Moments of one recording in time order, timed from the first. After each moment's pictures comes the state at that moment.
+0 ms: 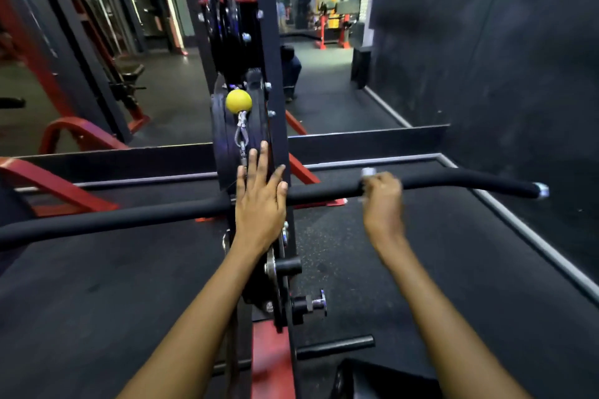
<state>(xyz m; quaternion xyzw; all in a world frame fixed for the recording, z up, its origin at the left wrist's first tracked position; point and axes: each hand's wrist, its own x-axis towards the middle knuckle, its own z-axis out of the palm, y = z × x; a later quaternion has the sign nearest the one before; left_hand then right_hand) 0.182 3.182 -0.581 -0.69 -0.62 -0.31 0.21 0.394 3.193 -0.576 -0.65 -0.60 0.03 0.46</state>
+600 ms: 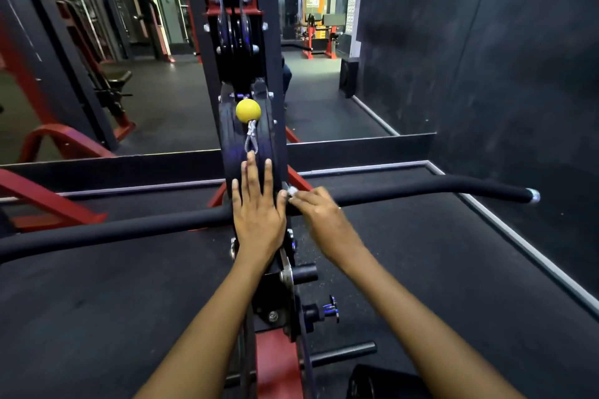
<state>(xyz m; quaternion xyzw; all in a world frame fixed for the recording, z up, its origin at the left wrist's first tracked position) 0.170 3.192 -0.596 -0.63 -0.64 -0.37 0.21 0.312 3.172 -0.576 -0.41 -0.83 -0.04 0.37</state>
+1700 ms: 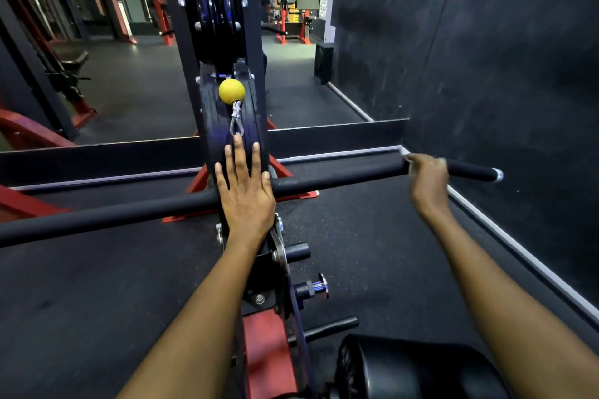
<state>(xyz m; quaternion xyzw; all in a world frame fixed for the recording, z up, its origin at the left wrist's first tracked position) 0.171 3.193 -0.597 -0.64 -0.66 -0.36 0.20 0.472 3.189 -0.555 -0.73 -0.54 -0.02 0.41</state>
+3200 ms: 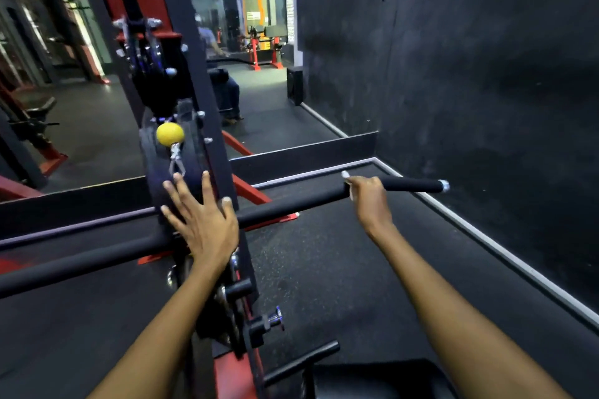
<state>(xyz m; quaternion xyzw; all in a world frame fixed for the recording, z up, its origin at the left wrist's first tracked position) 0.207 3.186 -0.561 -0.60 -0.69 -0.40 0.06 0.486 3.201 -0.570 -0.67 -0.60 0.01 0.44</state>
